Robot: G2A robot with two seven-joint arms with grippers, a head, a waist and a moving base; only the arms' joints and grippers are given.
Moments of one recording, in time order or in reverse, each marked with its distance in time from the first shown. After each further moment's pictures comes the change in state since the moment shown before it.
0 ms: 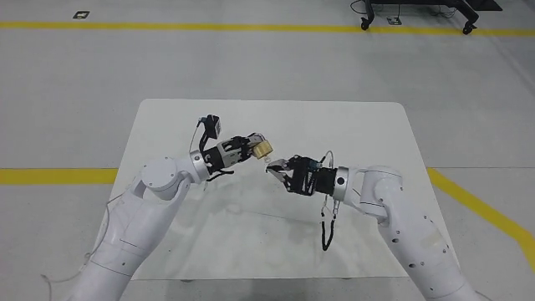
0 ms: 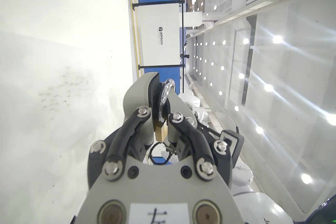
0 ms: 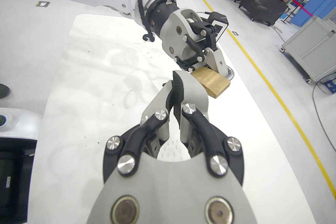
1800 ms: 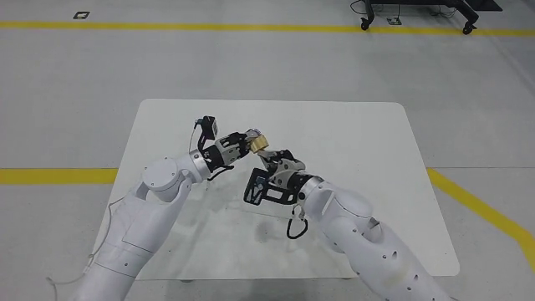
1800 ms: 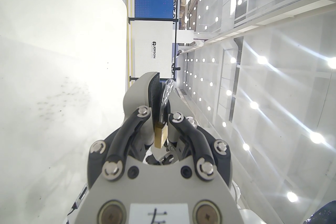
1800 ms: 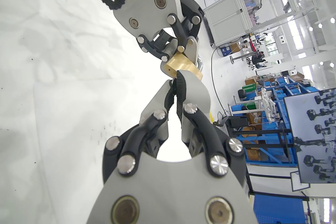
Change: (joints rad) left arm 0.011 -0.027 -0.018 0.012 -0.027 0.032 0.026; right arm 0.005 -0.055 -0.246 -0.132 -0.546 0.475 0.303
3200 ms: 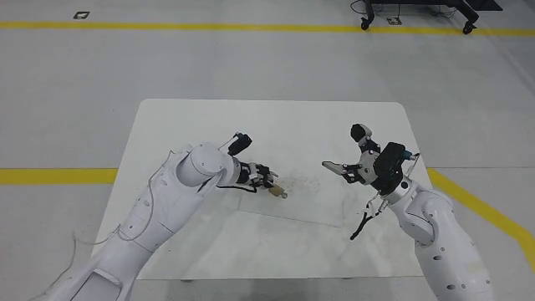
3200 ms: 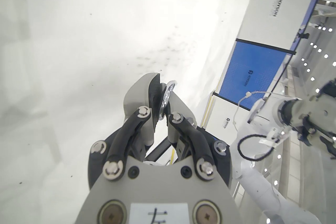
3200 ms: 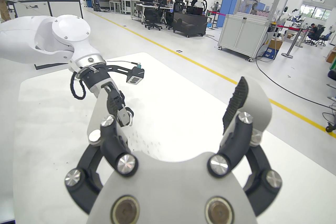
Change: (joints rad) left arm -0.254 -0.052 0.320 0.137 0.538 0.386 -0.263; right arm -0.247 0.066 0.586 0.181 0.750 -0.334 -0.565
